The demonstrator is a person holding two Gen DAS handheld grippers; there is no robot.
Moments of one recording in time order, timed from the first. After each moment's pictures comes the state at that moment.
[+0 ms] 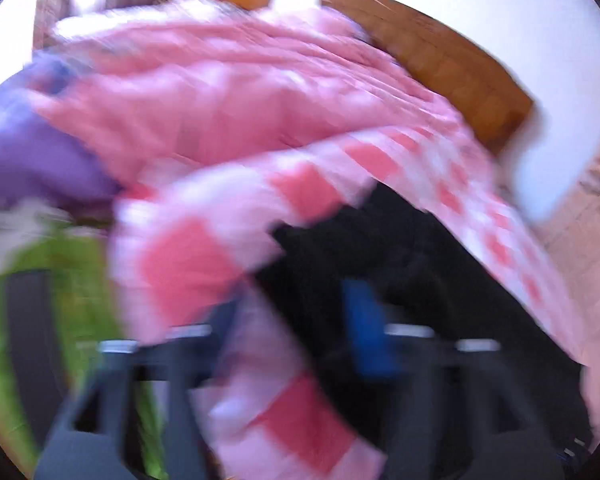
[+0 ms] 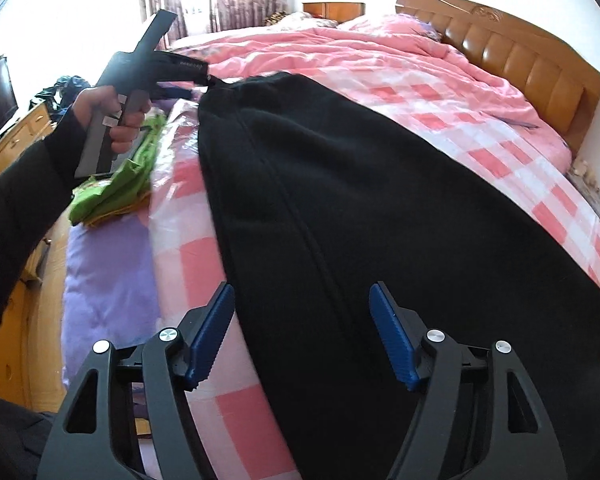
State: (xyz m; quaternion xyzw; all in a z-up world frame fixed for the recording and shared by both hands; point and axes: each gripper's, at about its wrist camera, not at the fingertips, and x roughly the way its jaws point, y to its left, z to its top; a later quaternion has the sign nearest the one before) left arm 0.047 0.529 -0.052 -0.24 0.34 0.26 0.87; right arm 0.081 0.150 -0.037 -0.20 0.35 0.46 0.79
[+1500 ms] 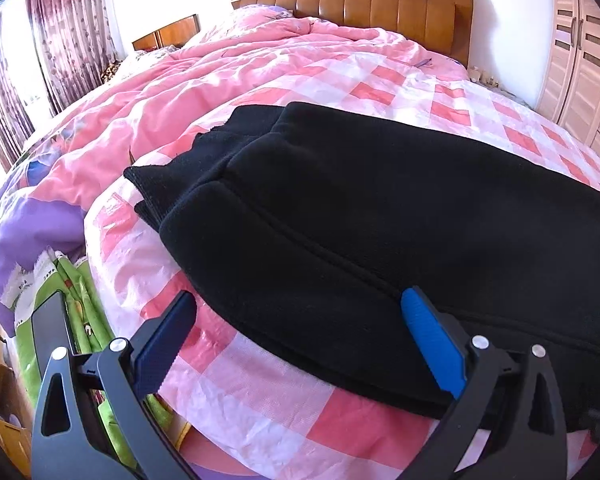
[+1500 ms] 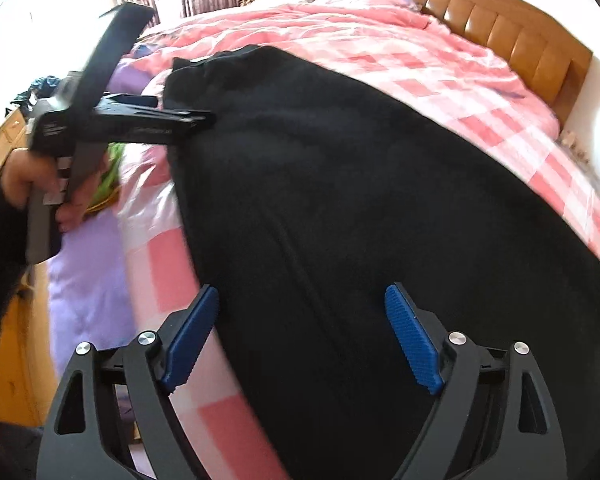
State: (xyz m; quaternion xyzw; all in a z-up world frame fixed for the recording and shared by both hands) left arm 0.068 0.392 -0.083 -0.05 0.42 0.20 0.88; right arm 0.094 0.162 -0.054 -0.21 0.41 0.42 0.78
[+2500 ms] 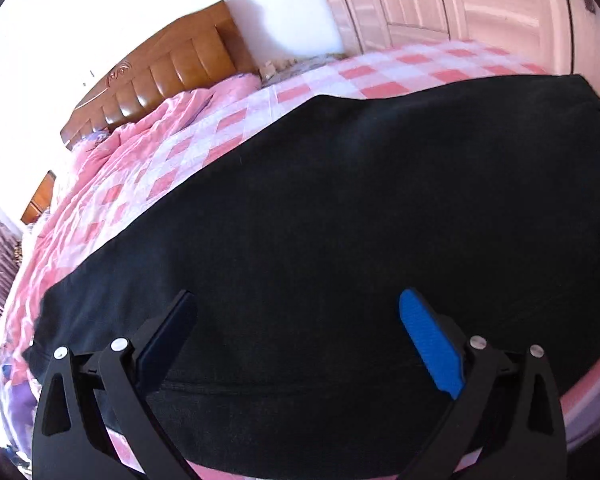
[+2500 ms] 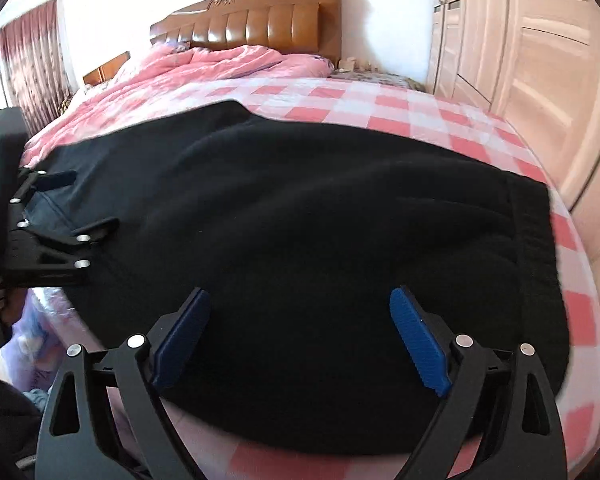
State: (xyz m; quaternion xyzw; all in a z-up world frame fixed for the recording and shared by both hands) left arm 0.076 0.015 -0.069 0.21 0.39 -0.03 0.90; right arm 0.045 -0.199 -0.051 -0.01 0.39 0.13 0.91
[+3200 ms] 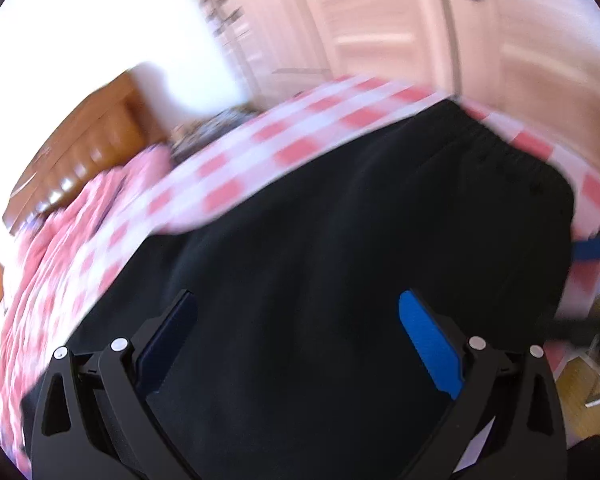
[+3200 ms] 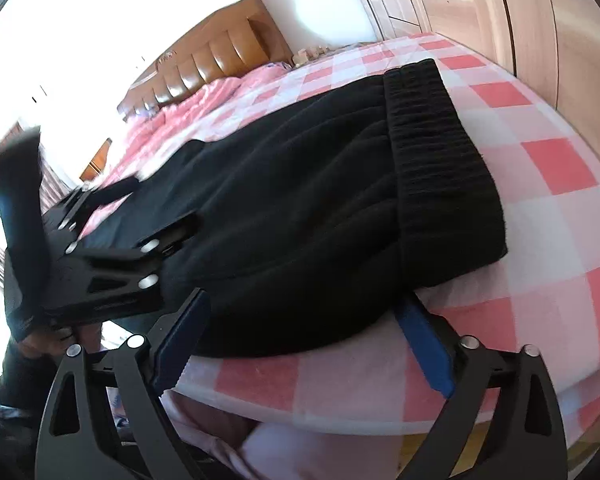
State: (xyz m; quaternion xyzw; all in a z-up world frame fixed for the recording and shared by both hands) left arm 0.070 -0.141 -0.037 0.26 0.32 -0.21 0.89; right arm 0.008 -0.277 -0.070 0.20 0.40 0.12 0.89
